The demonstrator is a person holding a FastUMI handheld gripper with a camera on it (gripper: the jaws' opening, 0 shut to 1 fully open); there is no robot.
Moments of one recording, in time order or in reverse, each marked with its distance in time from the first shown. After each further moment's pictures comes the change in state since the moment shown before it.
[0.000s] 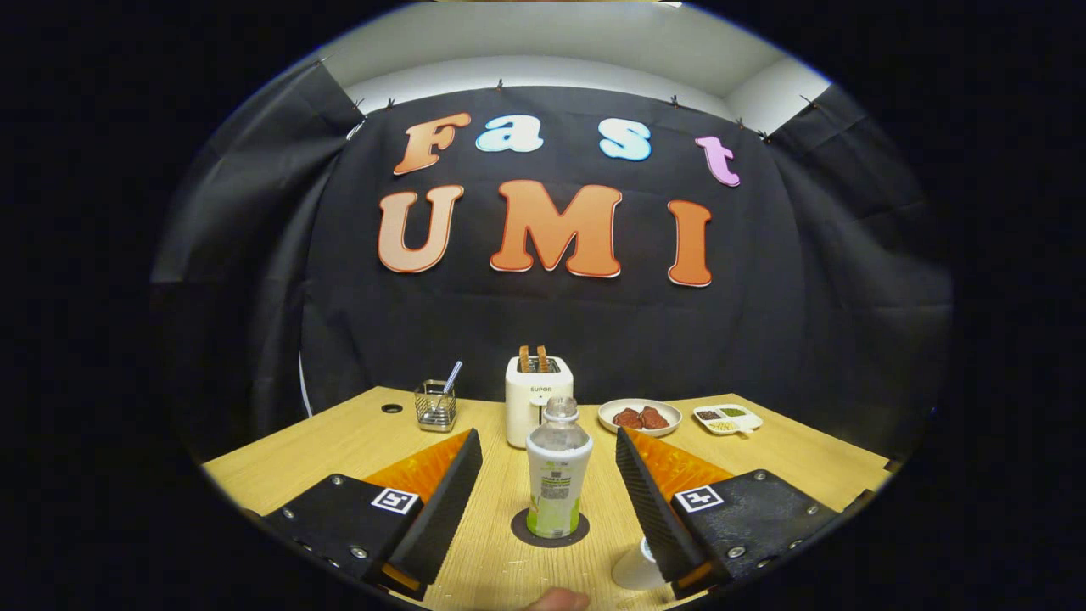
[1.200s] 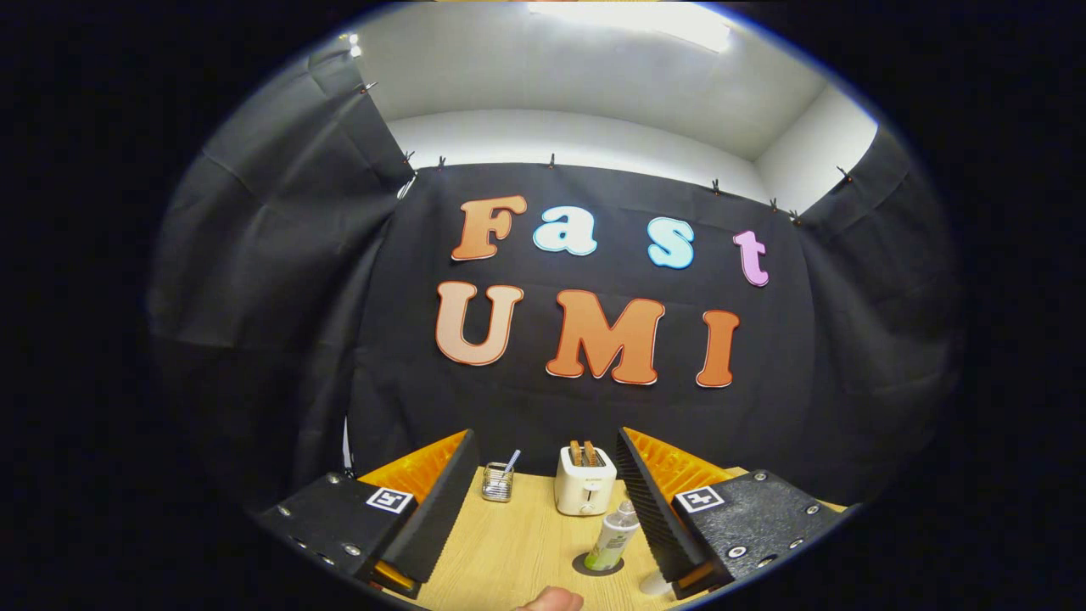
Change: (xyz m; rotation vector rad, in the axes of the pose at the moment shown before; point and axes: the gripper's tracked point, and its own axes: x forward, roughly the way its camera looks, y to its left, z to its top) arm -0.108 0.113 0.169 -0.068 -0.204 0.089
